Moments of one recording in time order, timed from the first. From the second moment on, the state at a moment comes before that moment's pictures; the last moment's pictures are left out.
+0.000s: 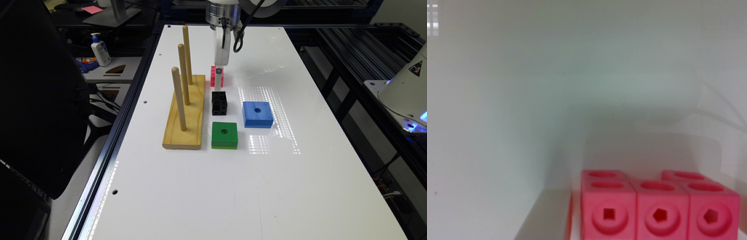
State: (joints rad) arm -0.31 0.44 0.11 -2.24 0.01 2.71 0.56
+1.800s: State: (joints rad) arm -0.31 0.19 0.11 -2.25 0.01 2.47 0.56
